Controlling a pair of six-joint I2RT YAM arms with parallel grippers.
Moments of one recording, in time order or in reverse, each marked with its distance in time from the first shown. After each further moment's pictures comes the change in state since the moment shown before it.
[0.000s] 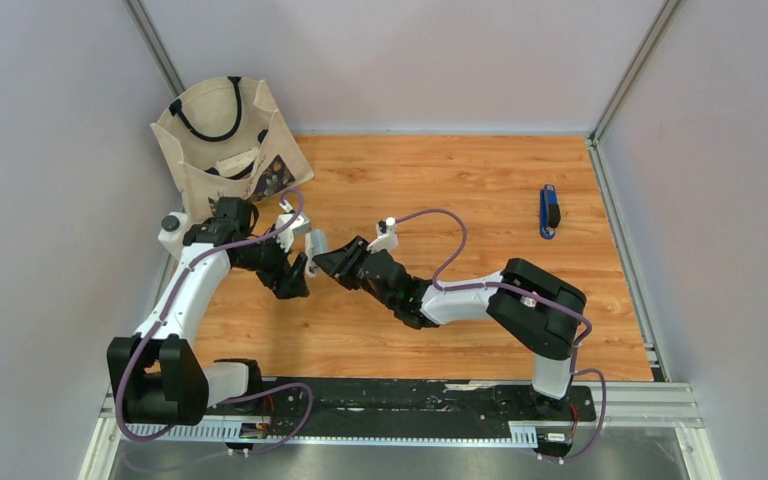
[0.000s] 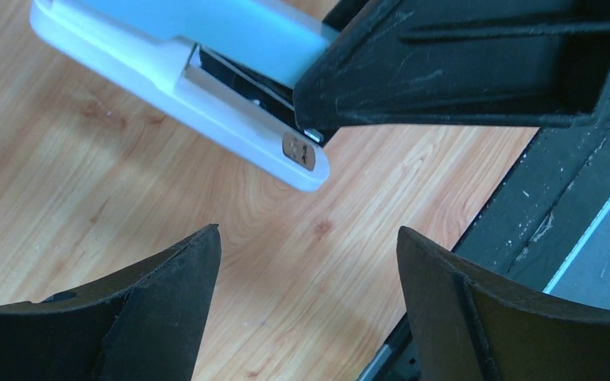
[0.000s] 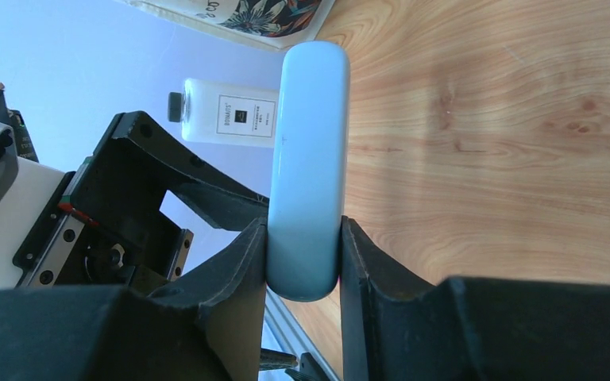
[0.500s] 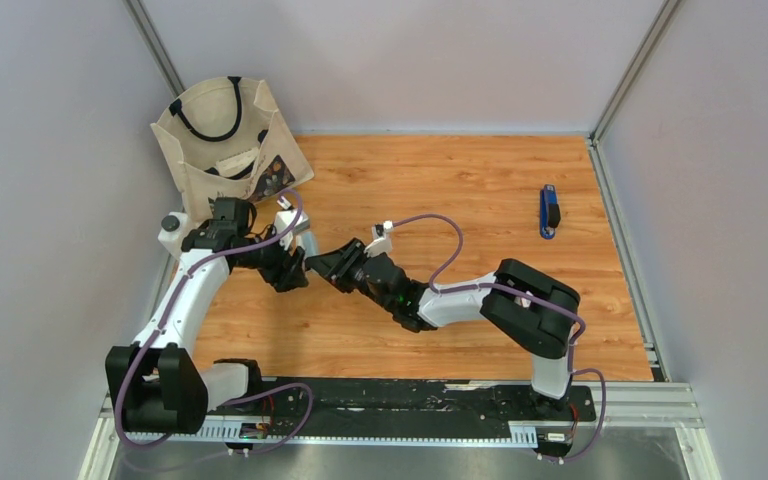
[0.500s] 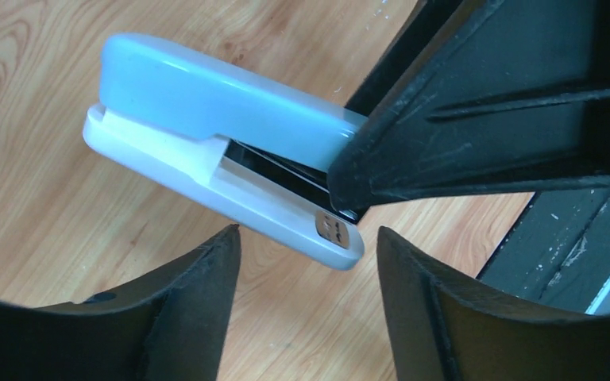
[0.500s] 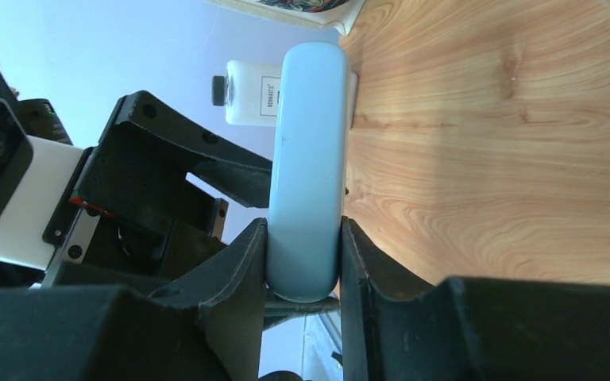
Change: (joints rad) left arm 0.001 -0.036 -0.025 0.101 0.016 -0.003; right arm 0.012 0.032 -0.004 0.101 -0.043 0.095
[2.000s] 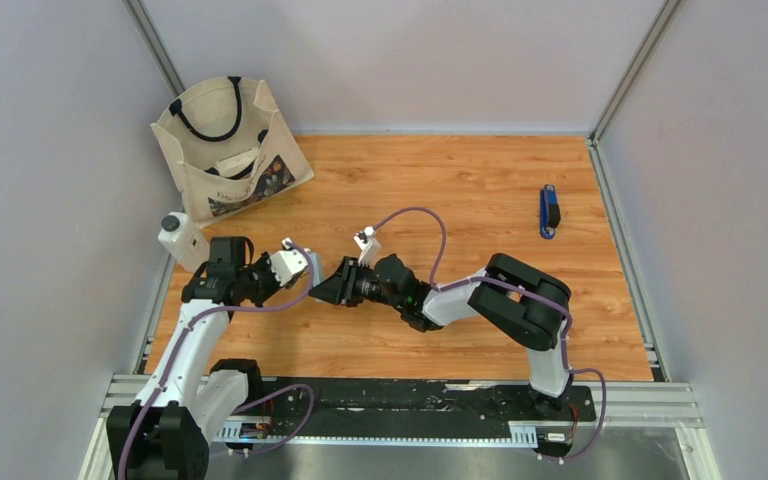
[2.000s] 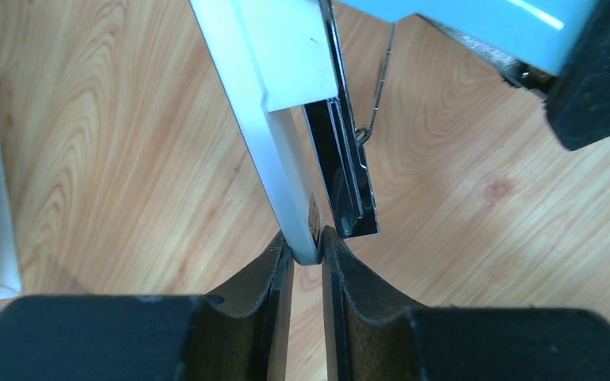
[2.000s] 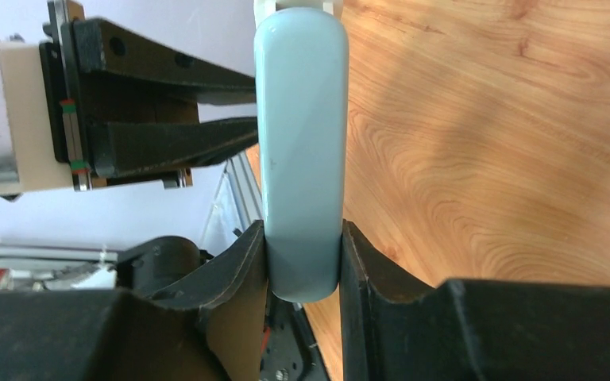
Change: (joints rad) left arm 0.011 -0.282 -0.315 0.223 -0.274 0.266; right arm -0.060 0.064 -0.077 0.119 -0.403 -0.300
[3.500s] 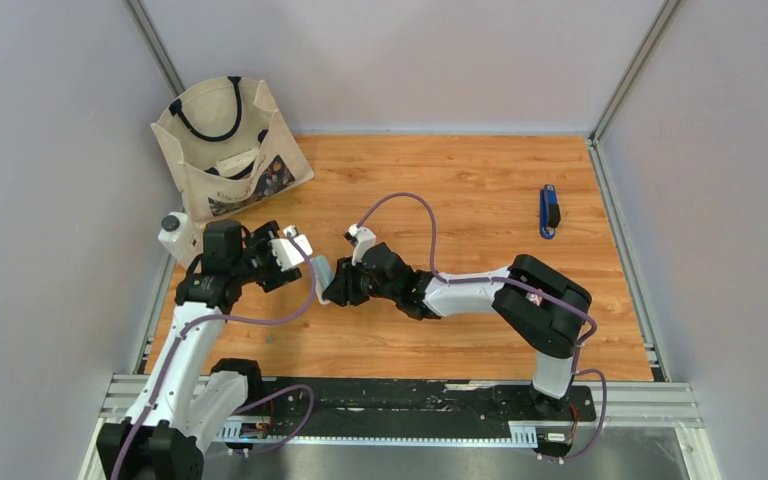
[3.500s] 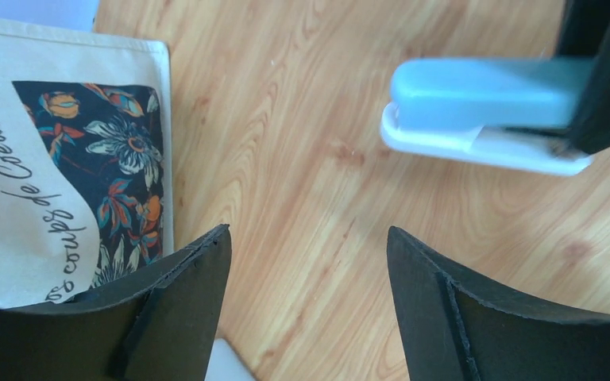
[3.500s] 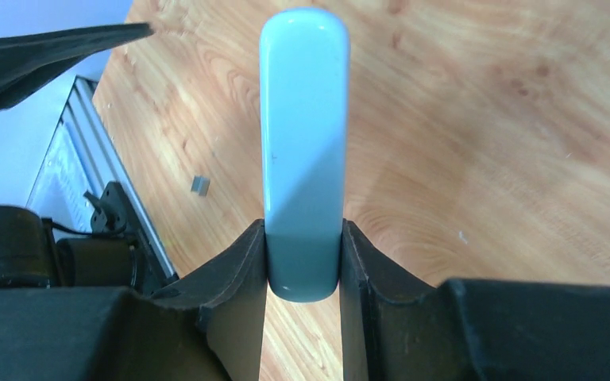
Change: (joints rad) left arm -0.056 -0.061 0.057 0.132 -0.001 0.119; right arm -0.006 -0.106 0.080 -0.454 0.026 -0.410
